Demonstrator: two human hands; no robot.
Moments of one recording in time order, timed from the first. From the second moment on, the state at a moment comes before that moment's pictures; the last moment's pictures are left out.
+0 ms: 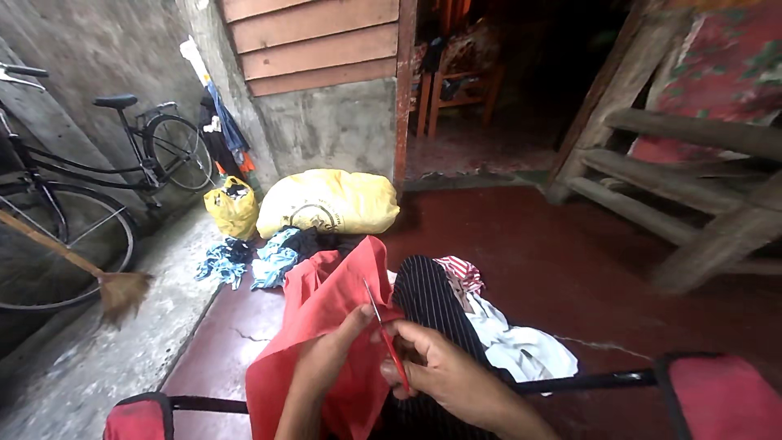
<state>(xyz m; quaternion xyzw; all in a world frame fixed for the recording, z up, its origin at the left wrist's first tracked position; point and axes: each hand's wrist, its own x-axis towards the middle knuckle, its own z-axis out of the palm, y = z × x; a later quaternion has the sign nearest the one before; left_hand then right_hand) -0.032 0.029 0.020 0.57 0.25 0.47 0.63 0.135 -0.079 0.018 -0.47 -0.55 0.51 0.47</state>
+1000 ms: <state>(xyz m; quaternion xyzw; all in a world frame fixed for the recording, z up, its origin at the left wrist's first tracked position) -0.018 0.033 0.022 0.27 0.15 0.46 0.83 0.126 -0.074 0.019 -0.50 -0.58 0.48 0.43</state>
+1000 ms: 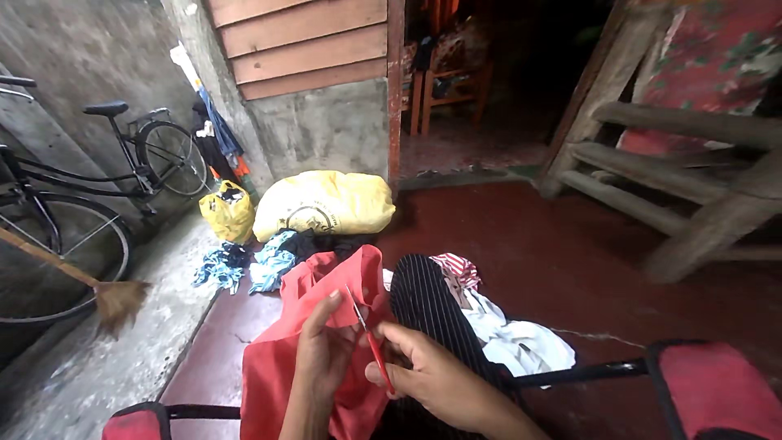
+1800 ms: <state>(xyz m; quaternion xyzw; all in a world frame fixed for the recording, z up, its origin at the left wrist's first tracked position) -0.016 0.026 0.015 0.48 0.15 0.44 0.74 0.137 -0.087 0.020 -0.40 -0.53 0.58 0.47</state>
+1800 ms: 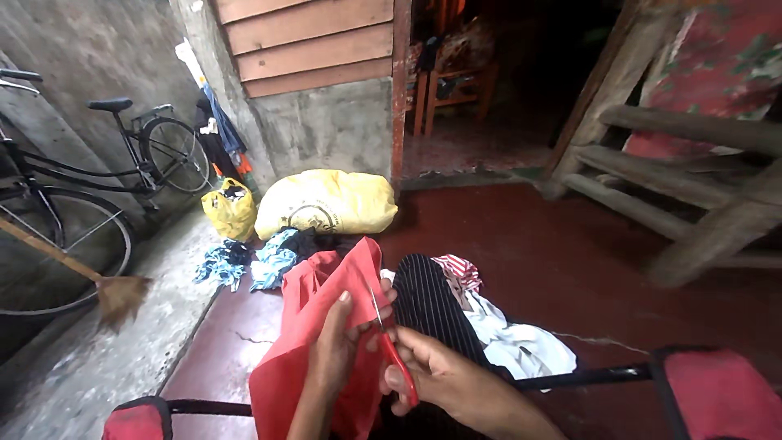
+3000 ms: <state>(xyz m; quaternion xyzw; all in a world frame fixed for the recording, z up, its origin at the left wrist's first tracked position) -0.036 0.037 -0.017 0.60 0.09 0.44 0.66 0.138 -0.092 0.011 -0.35 -0.48 0.63 0.50</state>
